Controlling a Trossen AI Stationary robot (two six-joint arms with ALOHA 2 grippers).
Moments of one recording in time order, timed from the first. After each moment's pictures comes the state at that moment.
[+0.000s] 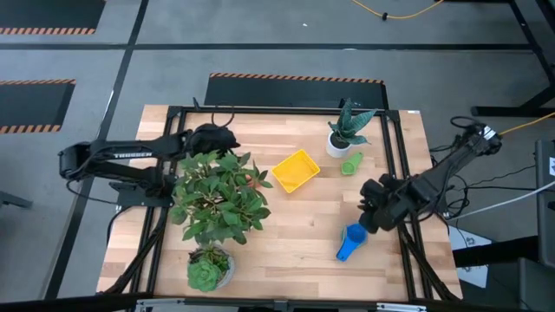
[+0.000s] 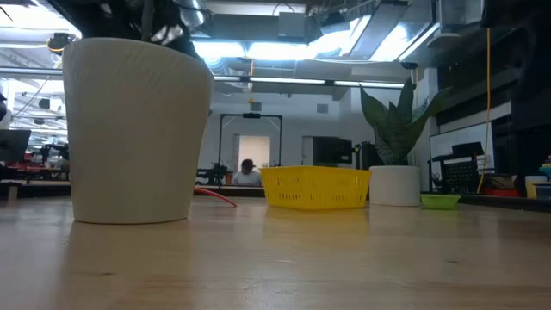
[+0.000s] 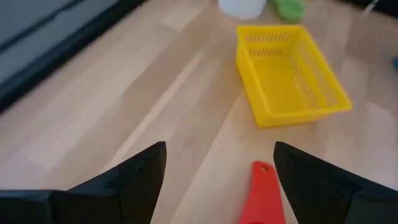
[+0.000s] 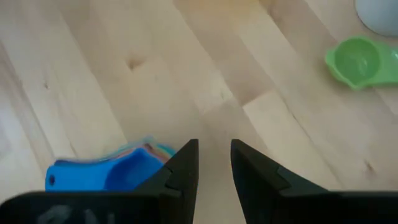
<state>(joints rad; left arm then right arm) 0.35 1.07 0.61 -0.16 -0.02 -0.21 0.66 1.03 0.83 -1.05 0.40 1.17</state>
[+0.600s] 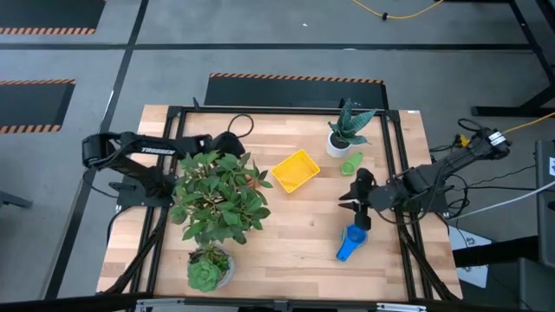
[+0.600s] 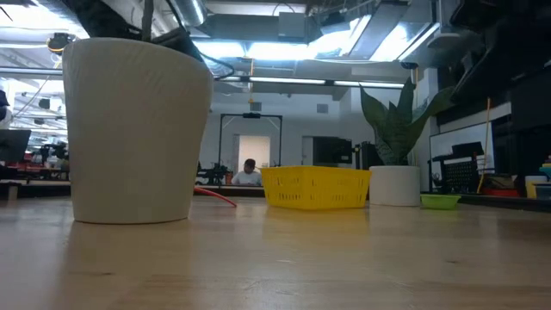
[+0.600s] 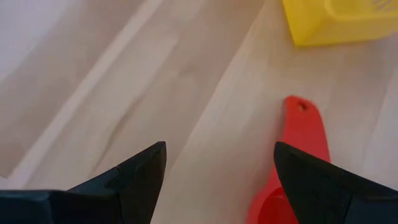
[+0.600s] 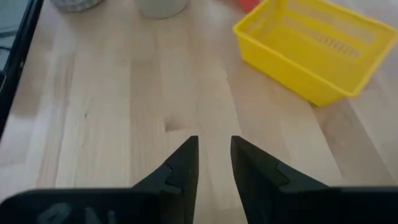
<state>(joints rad) 0.35 1.35 0.61 -0.17 0.02 -0.21 0.46 0.90 0.57 -0.46 0.35 0.50</state>
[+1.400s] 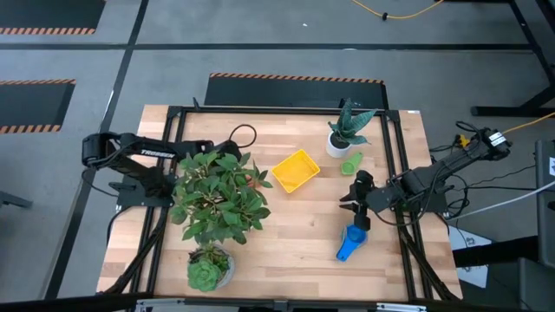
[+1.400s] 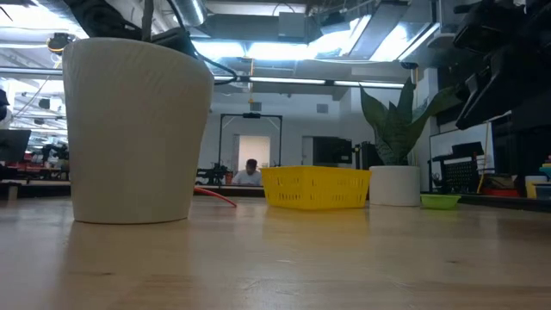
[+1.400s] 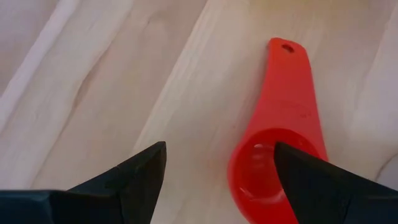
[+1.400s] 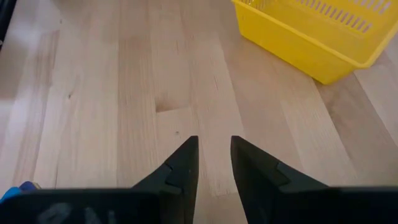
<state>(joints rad) 0.27 1.35 0.61 -0.29 0.01 -0.21 0.45 0.90 0.48 -0.41 0.34 0.52</state>
